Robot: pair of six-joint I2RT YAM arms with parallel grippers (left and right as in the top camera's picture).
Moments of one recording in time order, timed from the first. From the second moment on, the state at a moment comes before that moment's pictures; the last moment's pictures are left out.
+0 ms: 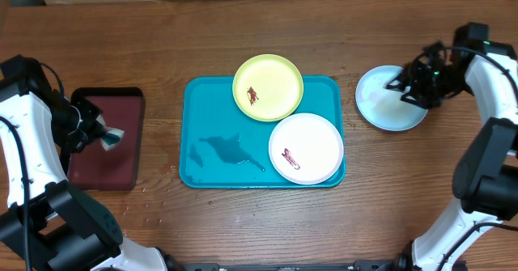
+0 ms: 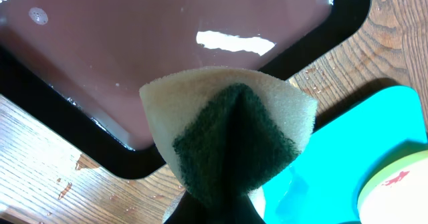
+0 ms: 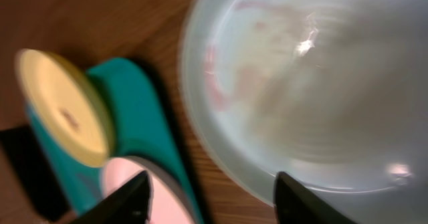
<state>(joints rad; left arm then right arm) 0.53 1.75 1.54 -1.28 0.17 -0.44 -0.23 2.01 1.59 -1.02 -0.58 0.11</state>
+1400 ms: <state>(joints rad) 0.53 1.75 1.54 -1.26 0.21 -0.44 0.37 2.17 1.59 -0.52 -0.09 0.20</state>
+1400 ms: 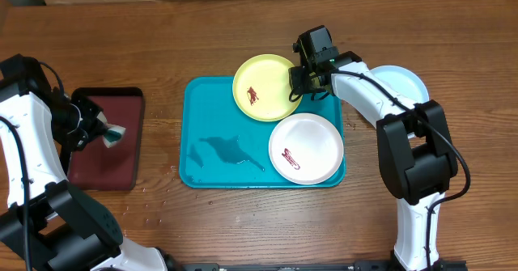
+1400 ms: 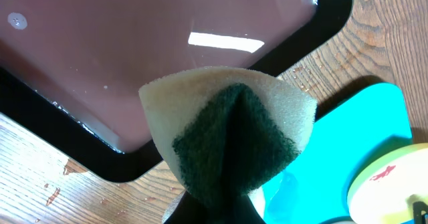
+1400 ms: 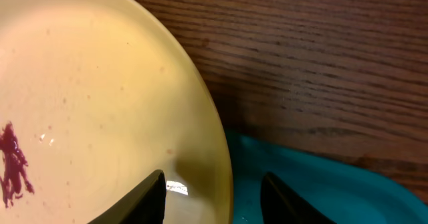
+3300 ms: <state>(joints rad) -0.10 1.77 1.27 -0.85 0.25 -0.49 0.70 2.18 1.60 -0.81 -0.26 0.80</state>
